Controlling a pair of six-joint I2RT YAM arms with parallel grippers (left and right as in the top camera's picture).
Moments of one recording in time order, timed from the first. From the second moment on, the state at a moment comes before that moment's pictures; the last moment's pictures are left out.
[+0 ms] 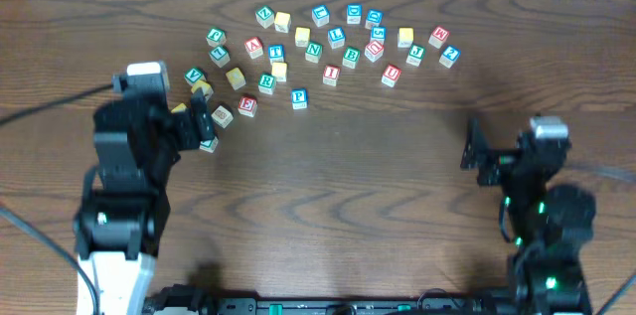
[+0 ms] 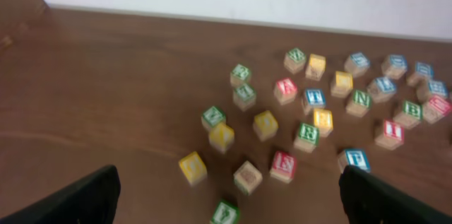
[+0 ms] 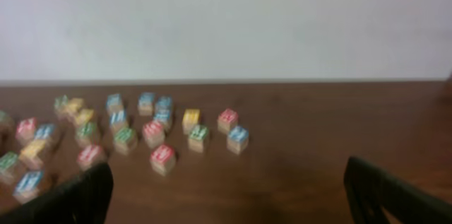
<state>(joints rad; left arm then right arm) -0.02 0.94 0.94 -0.53 -0.08 -0.09 0.01 0.58 0.48 -0.08 -0.05 0.05</state>
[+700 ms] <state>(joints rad) -0.02 1.48 1.60 -1.03 -0.01 -0.09 0.01 1.50 1.55 -0.79 -0.26 0.03</state>
